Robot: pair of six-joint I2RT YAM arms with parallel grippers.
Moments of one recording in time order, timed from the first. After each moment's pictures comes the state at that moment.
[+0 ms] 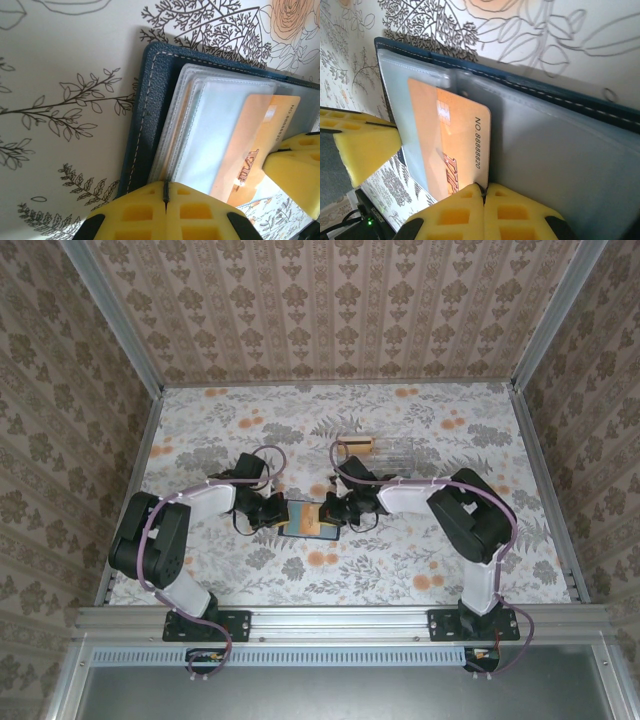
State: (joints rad) left arm -0.40 1.61 0.80 -0.46 0.49 -0.54; right arm 0.66 1.89 1.03 -0.14 -0.48 0.85
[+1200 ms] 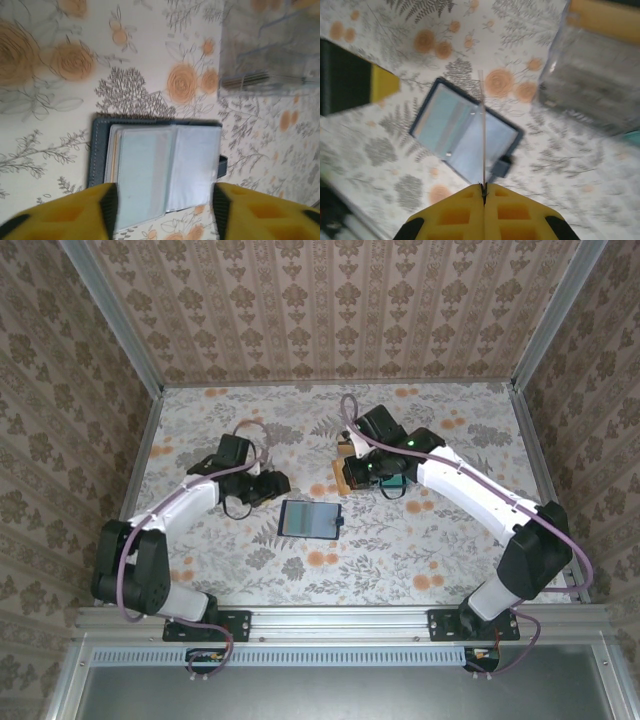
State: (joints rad) left arm -0.34 1.42 0.89 -0.50 0.48 -0.56; right arm 0.62 1.57 1.43 -0.86 -0.14 0.26
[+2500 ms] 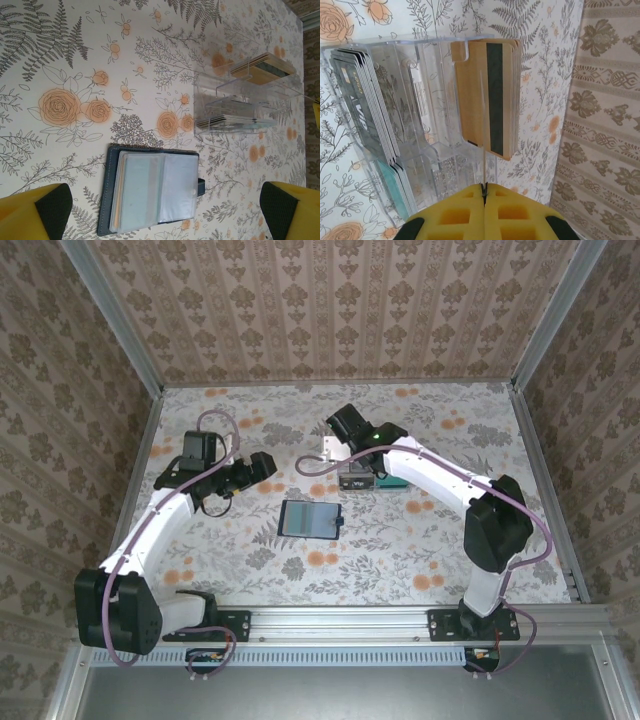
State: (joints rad) left arm -0.21 1.21 0.89 -0.53 0.48 -0.54; right arm 0.66 1.80 1.54 -0.76 0.48 -0.94
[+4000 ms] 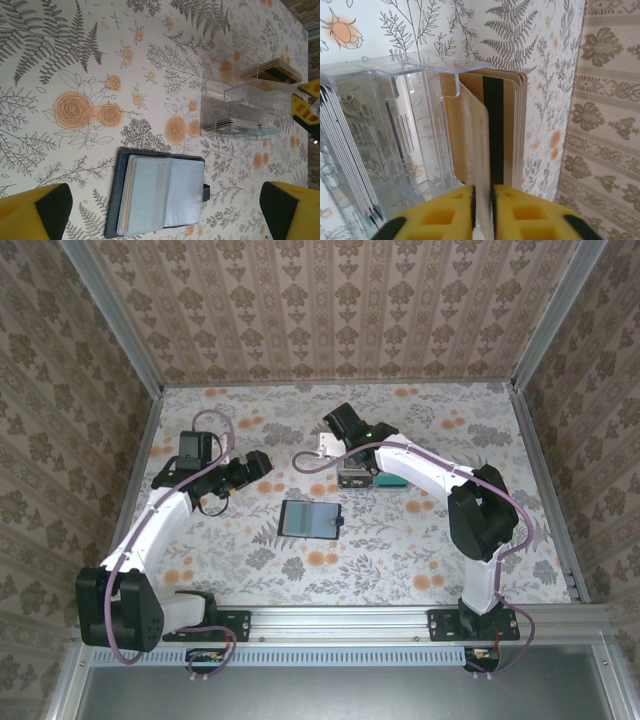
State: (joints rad) left arm -0.17 1.22 0.89 -0.53 0.48 -0.54; right arm 0.63 1.90 1.56 -0.63 0.46 -0.96
